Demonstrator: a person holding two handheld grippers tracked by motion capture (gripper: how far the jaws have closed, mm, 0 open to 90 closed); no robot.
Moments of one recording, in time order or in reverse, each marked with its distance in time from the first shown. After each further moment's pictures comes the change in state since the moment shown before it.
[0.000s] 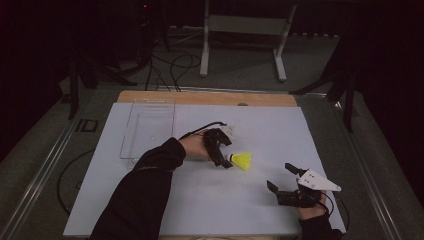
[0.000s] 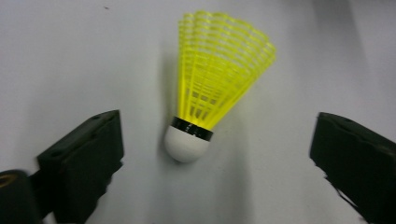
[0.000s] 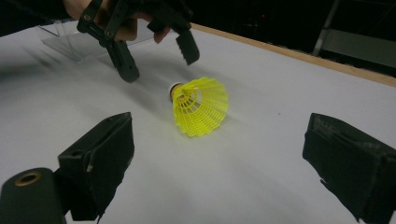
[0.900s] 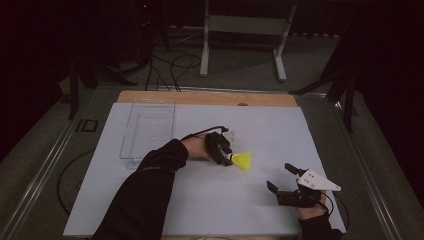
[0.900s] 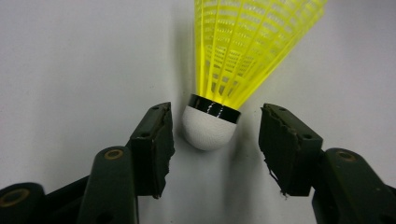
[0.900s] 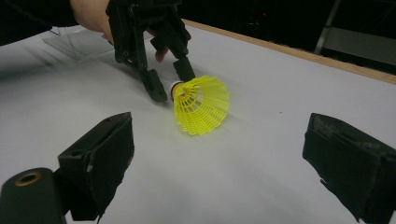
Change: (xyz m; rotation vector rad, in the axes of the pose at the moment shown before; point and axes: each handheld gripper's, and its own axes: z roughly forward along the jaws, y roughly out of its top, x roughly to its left) left arm 0.004 -0.006 0.021 0.097 0.061 0.057; right arm 0.000 -0.001 0.001 0.003 0.006 0.004
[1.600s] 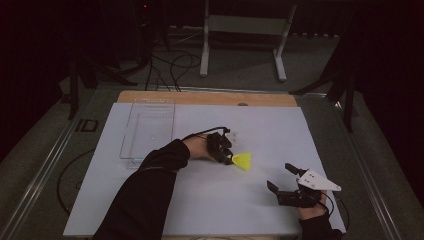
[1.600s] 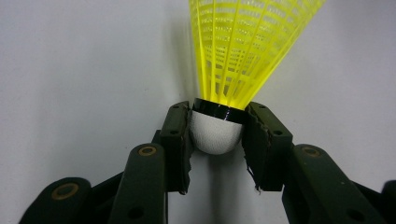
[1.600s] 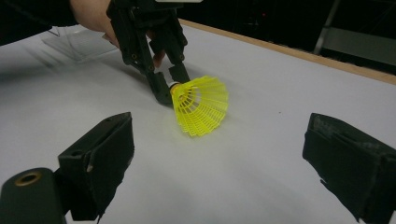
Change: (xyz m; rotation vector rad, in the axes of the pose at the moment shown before) left arm -0.001 0.005 0.000 0.020 -0.012 0.011; right arm 0.000 0.000 -0.001 0.000 -0.003 0.000
